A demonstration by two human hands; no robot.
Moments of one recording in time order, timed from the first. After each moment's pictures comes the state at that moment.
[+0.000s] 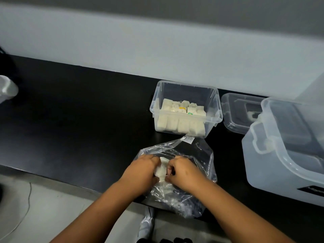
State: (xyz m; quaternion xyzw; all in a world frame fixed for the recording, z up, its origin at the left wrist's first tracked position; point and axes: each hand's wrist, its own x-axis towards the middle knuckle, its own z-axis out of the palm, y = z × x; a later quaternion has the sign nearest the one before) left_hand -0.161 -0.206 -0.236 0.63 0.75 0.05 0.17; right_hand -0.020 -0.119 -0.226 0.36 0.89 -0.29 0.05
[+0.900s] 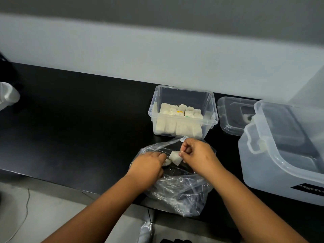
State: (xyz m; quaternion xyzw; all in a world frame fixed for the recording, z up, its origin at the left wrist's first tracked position) left_hand -0.150 -0.191 -0.221 0.69 0.72 0.04 0.03; right_hand 0.003 -0.088 -0.186 0.45 0.82 -0.33 -0.12
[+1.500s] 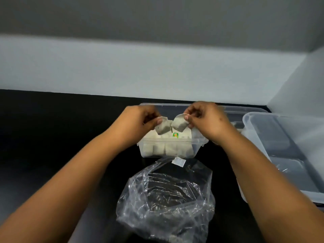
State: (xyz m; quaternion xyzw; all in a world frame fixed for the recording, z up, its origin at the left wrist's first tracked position) left_hand -0.216 -0.081 -0.085 0.67 0.66 0.32 0.11; right_hand -0.020 0.020 -0.092 0.45 0.80 -0.31 -0.25
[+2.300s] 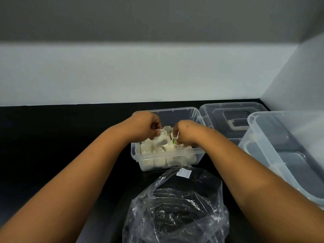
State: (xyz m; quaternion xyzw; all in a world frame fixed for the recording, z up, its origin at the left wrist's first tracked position) left_hand -0.247 0.012 -0.112 0.71 0.65 0.08 0.25; right_hand -0.079 0.065 -0.130 0.49 0.83 -0.21 0.15
